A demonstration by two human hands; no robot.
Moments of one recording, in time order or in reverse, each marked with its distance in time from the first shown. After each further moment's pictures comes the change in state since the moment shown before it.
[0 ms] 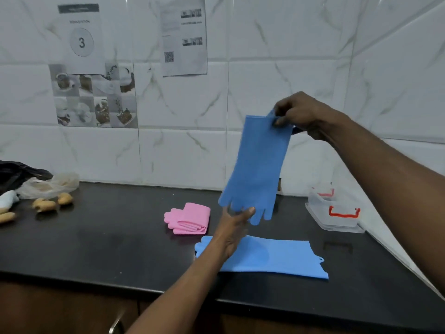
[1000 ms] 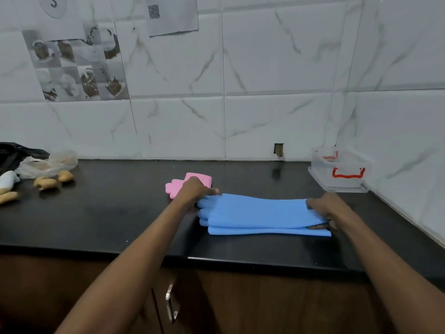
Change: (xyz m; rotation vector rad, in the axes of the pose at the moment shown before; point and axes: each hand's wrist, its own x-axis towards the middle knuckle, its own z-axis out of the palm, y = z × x) left_hand 0.008 0.053 -0.080 1.274 0.412 -0.402; right_hand -0.128 0.226 0.118 0.175 0.095 0.873
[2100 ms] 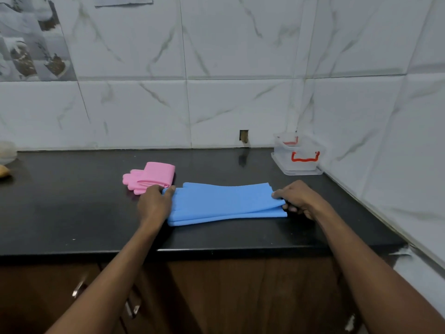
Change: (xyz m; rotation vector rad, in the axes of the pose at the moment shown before) left_hand -0.031 -0.033 0.059 -0.096 0.420 0.140; right_hand -0.010 0.024 -0.036 -0.127 -0.129 -0.113
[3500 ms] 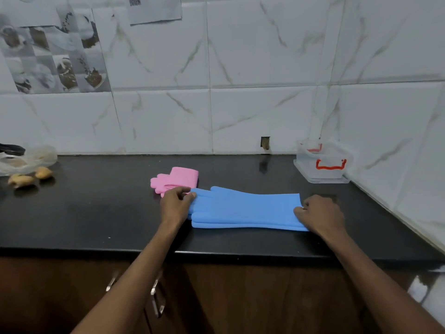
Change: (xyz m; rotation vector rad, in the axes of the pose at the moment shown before) left_hand -0.001 -0.010 -0.021 -0.376 -0.071 0.058; right_hand -0.009 0.015 0.031 -0.578 0.404 -0.253
